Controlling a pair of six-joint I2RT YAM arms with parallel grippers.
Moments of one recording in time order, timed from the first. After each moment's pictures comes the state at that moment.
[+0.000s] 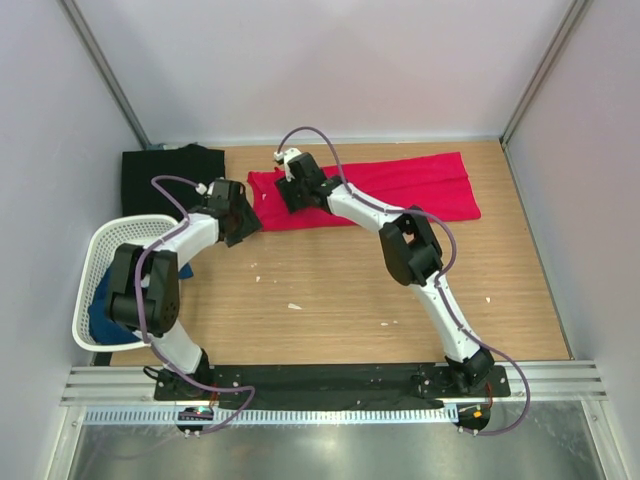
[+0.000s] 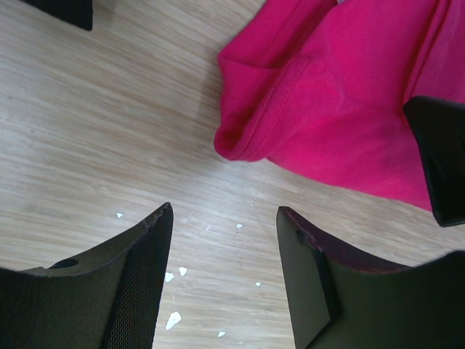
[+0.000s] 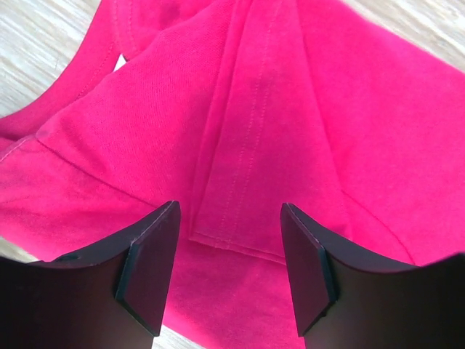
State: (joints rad) left arm -0.21 1.66 1.03 -0.31 -0.09 -0.72; right arm 0.68 2.45 2.09 -0.33 0.07 0.03
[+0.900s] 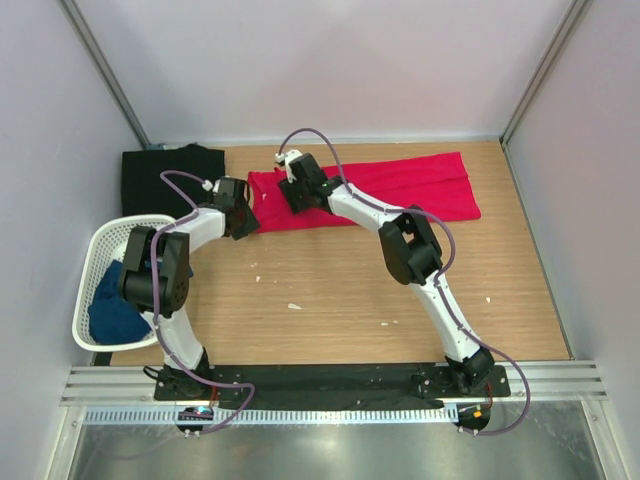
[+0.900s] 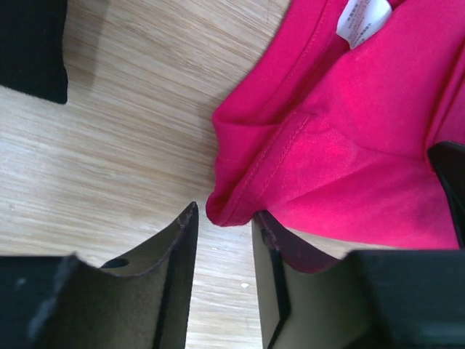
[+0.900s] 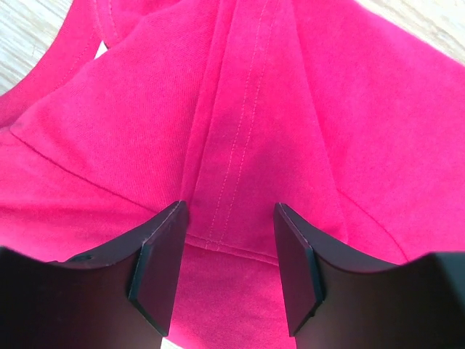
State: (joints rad) left arm -0.20 1.81 1.09 -0.22 -0.11 -0.66; right arm 0.68 2.47 2.09 -0.34 0.07 0.00
